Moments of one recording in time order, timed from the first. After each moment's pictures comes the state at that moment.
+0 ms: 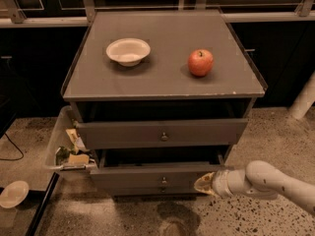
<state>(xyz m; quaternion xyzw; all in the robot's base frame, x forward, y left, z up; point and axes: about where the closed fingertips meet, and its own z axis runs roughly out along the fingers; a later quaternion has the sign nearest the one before) 0.507 -0.192 0.415 -0.61 0.69 0.16 0.35</state>
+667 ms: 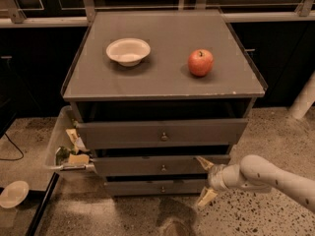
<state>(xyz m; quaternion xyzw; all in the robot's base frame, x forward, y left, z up) 0.526 -0.179 0.419 -0.63 0.68 0.15 0.35</state>
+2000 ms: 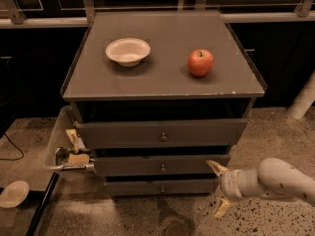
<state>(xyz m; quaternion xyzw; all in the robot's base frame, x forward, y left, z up) 0.468 -0.206 0.484 -0.67 0.66 0.10 0.32</state>
